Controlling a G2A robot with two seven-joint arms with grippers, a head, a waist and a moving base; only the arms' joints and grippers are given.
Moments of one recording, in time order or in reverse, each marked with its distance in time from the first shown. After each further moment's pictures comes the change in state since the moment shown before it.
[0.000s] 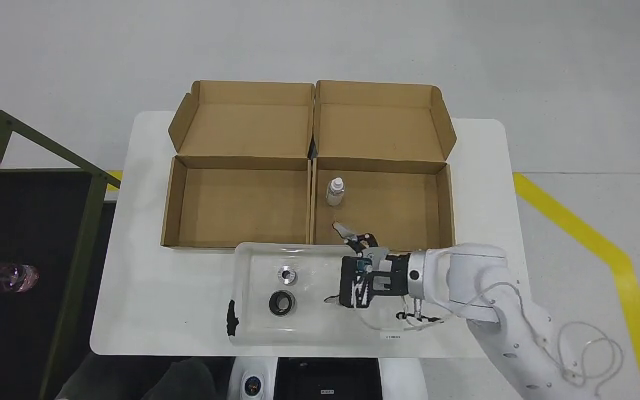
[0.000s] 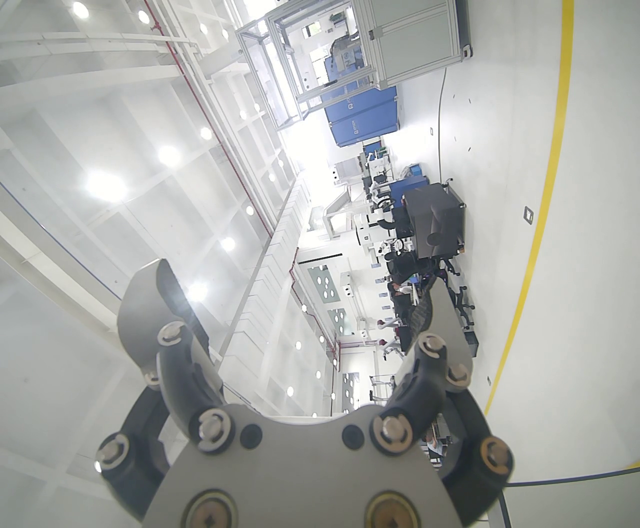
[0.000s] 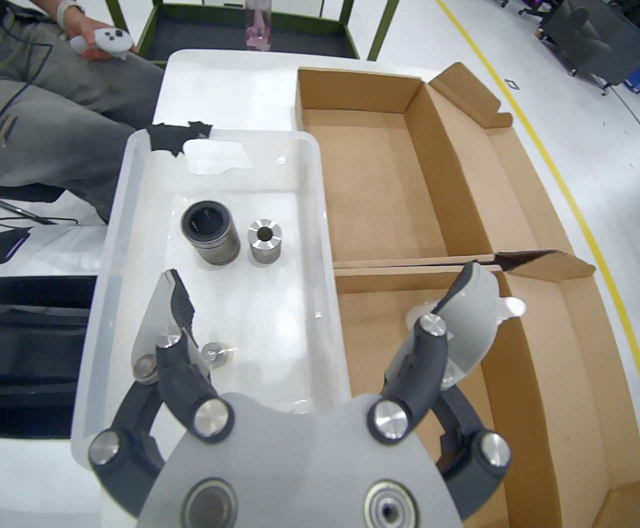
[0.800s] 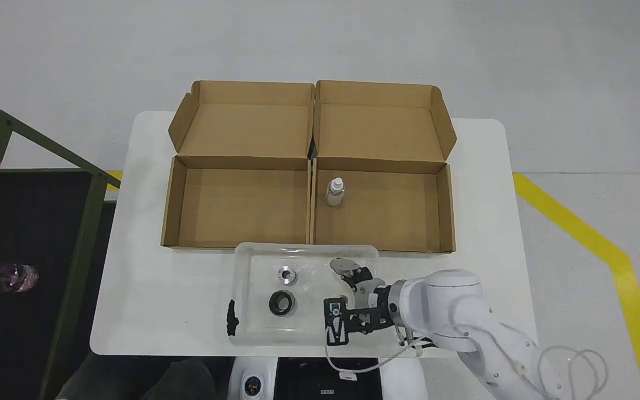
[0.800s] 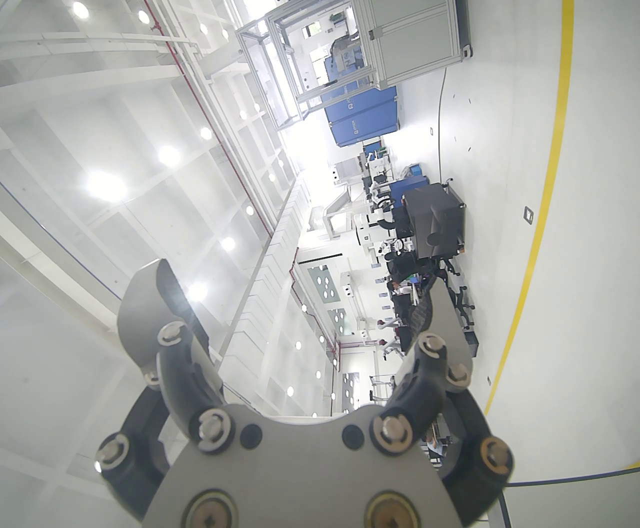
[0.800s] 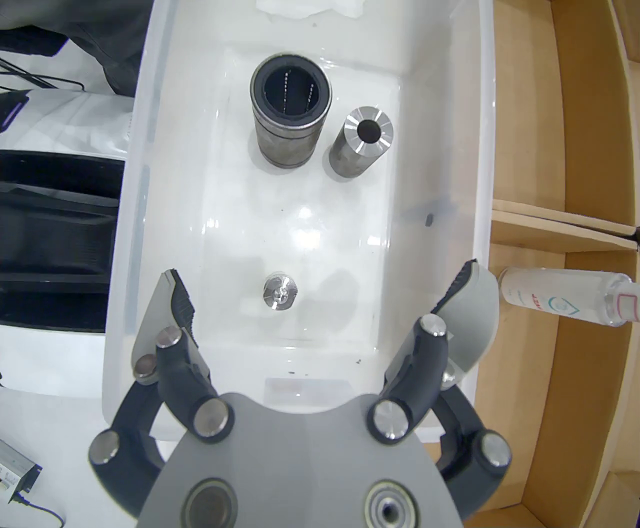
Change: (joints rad) left arm 0.000 0.000 0.000 0.000 0.000 0.000 0.000; right arm -0.033 0.019 -0.141 -0.041 -0.138 -0.009 0.281
